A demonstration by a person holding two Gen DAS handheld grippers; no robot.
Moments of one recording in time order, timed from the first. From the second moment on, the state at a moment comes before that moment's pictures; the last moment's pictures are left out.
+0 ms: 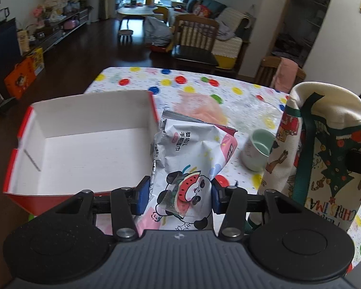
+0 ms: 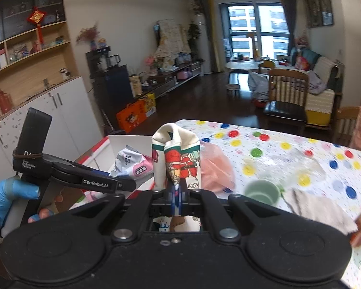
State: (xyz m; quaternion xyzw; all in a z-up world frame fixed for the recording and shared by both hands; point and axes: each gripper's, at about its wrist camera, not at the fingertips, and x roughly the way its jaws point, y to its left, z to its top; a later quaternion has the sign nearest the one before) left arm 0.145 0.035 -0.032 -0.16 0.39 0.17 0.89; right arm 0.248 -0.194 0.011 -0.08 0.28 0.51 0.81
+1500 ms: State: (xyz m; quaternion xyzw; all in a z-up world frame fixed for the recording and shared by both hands) left arm 0.168 0.260 -0.094 -0.10 0.48 0.17 0.86; right arm 0.286 0.093 -0.073 -0.11 0.43 0.44 0.78
